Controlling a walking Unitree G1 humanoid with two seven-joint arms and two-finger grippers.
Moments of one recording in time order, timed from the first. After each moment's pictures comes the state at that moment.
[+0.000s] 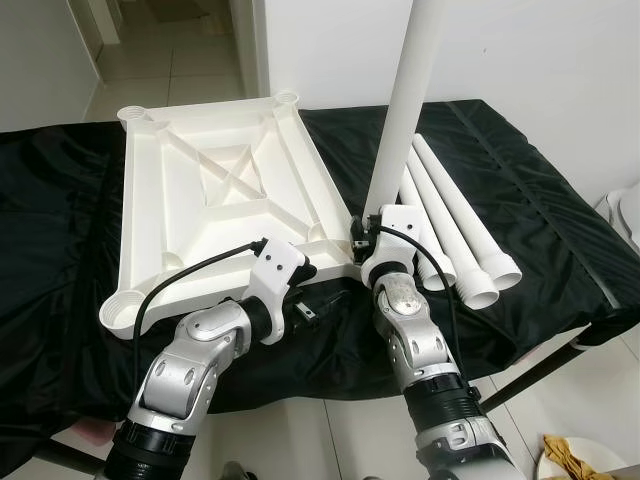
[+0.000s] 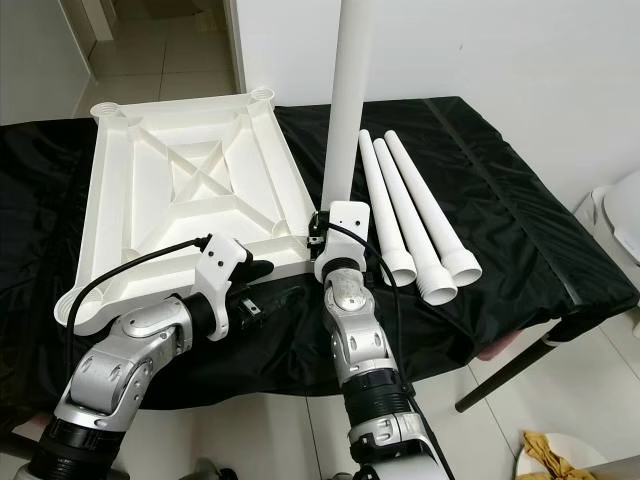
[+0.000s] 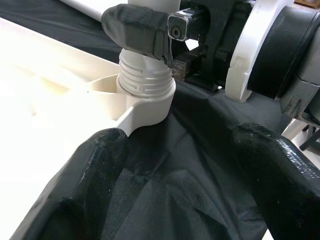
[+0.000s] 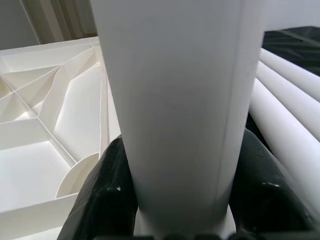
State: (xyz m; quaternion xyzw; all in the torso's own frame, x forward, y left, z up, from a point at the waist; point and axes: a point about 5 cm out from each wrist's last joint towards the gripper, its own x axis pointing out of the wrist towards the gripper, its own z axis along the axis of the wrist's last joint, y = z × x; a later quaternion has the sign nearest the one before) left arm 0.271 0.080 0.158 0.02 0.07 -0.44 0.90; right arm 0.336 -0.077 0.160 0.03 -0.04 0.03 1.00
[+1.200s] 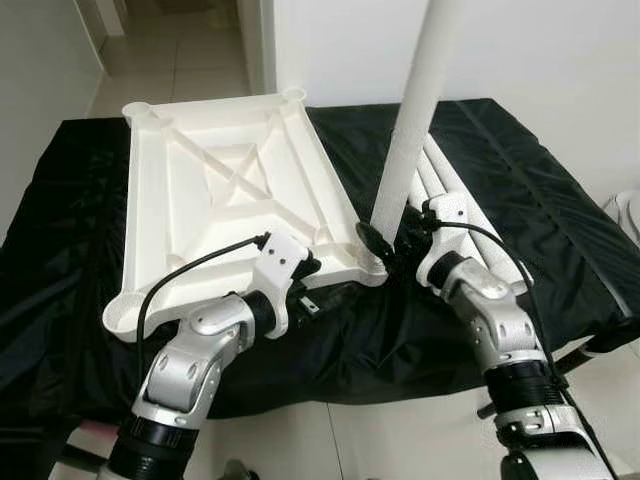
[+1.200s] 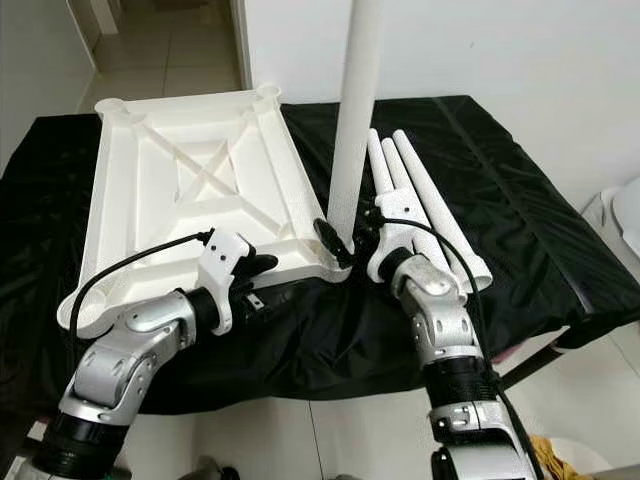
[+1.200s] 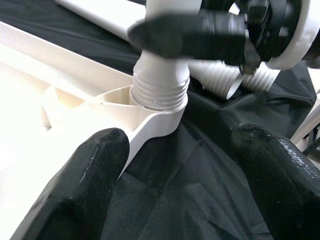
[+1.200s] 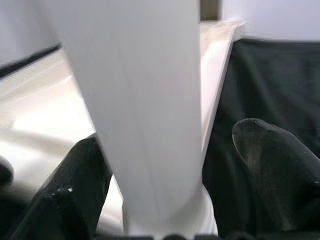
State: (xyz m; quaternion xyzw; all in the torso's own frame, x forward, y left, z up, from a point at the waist) left arm 0.274 0.075 0.164 0.02 0.05 -0.44 0.89; right arm 0.341 -0.155 0.171 -0.04 -0.03 0.31 0.95
